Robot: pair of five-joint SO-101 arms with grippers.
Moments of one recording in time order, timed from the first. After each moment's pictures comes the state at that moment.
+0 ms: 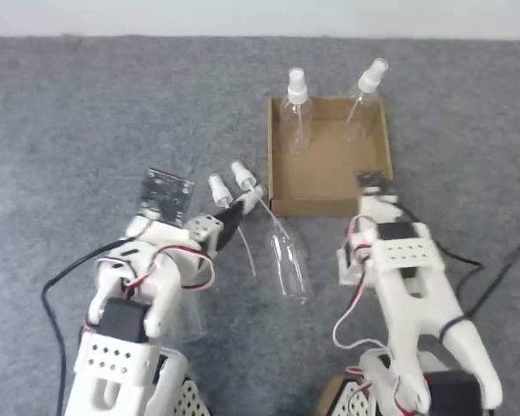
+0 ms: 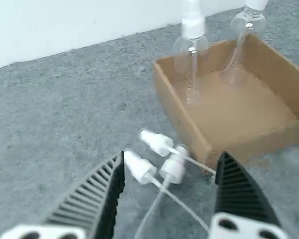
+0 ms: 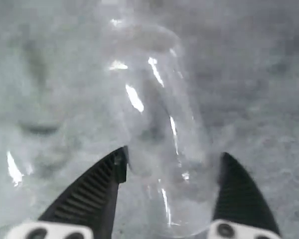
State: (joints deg) left arm 5.1 -73.8 71.5 44.9 -0.7; right arm -7.8 -24.3 55.7 62.3 -4.7
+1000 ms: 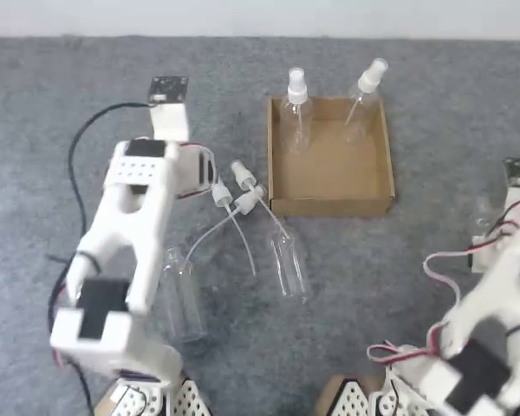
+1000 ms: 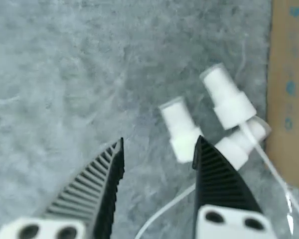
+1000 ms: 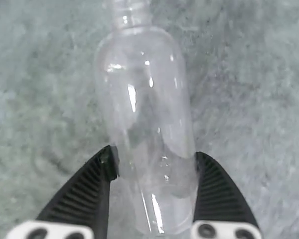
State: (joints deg) left arm -1.6 9.2 16.4 60.3 9.5; right arm 38.0 -12.0 34.8 58.8 33.4
